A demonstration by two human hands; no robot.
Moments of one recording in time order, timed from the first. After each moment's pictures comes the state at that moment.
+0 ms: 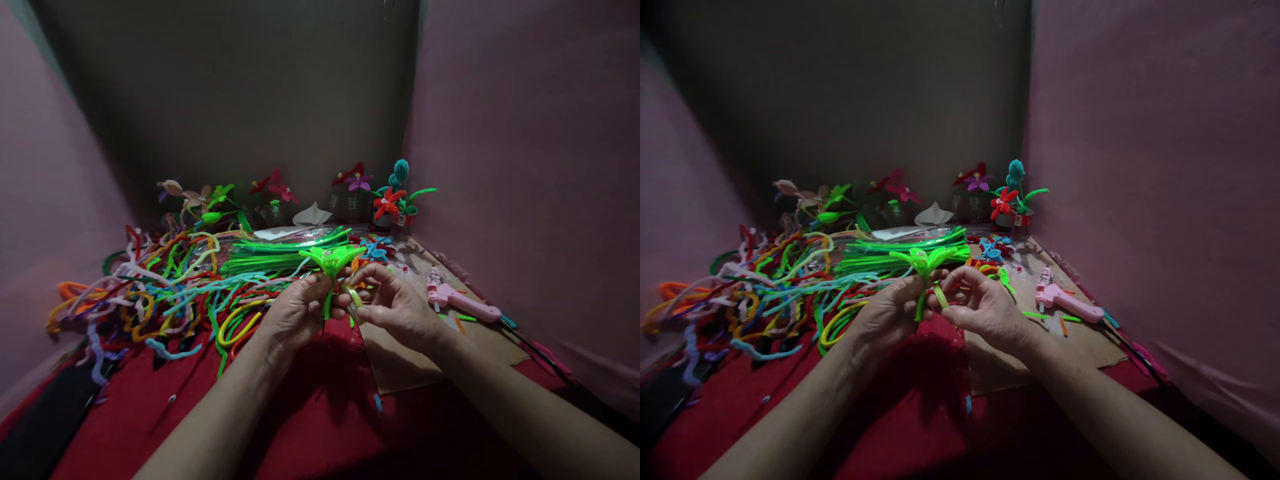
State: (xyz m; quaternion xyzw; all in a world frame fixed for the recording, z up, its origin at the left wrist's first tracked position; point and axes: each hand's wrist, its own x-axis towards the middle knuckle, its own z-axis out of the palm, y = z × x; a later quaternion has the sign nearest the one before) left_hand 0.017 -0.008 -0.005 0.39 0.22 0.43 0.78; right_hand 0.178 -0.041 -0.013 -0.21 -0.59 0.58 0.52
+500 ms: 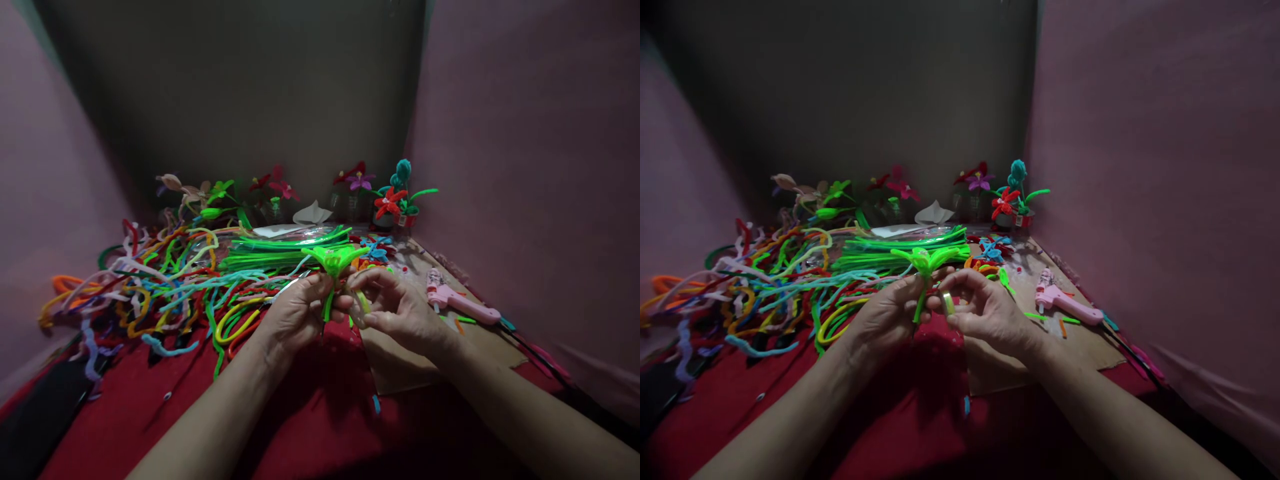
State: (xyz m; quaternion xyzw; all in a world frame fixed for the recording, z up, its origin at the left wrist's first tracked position) left_hand 0.017 -0.008 -0.007 0.39 0.23 0.42 0.78; right_hand 0.186 -0.040 -0.018 -0.21 -0.65 0.51 0.53
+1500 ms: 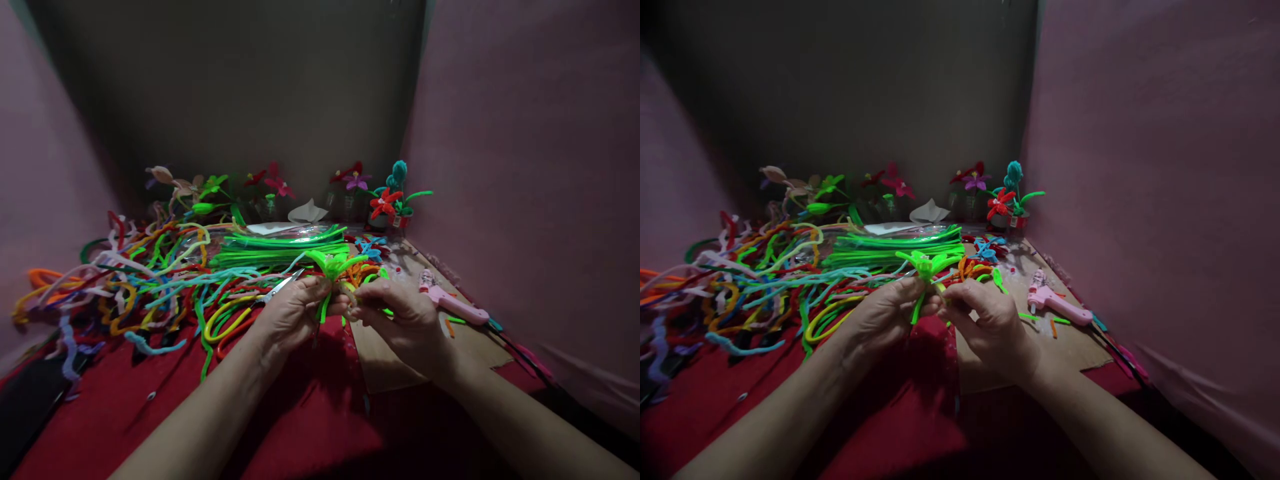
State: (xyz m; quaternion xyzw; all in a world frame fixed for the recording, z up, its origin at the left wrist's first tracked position) left_hand 0.023 -0.012 -0.008 0.36 0.25 0.43 0.79; right_hand 0.187 -0.060 -0.015 -0.34 -0.77 0.11 0.53
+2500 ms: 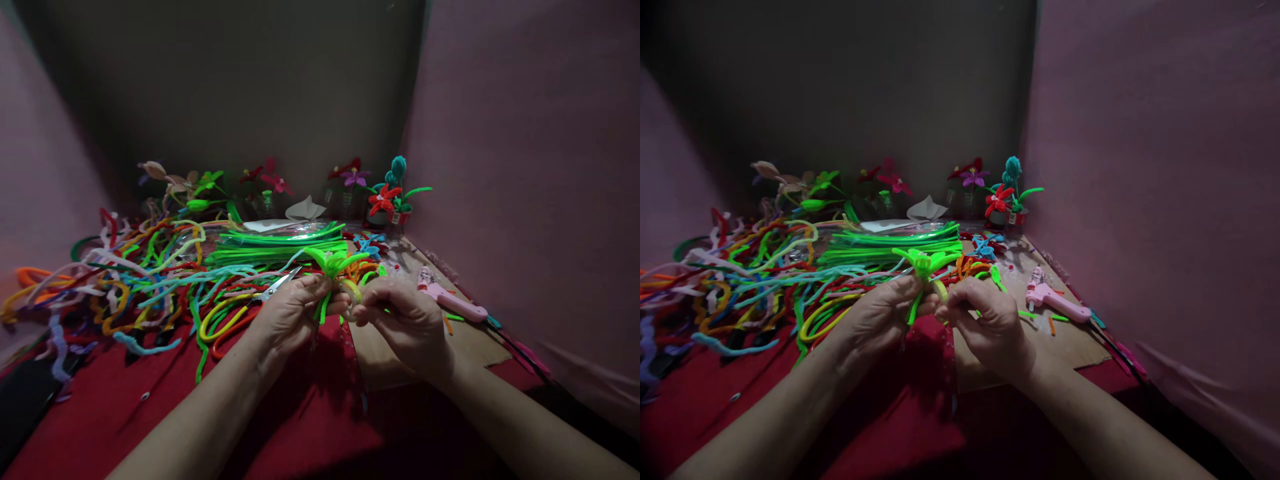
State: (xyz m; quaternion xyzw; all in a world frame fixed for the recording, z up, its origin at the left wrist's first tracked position) left_hand 0.027 -0.018 -0.005 0.34 0.25 0.45 0.78; right_hand 0.187 -0.061 -0.023 -0.35 -0.72 0.16 0.57
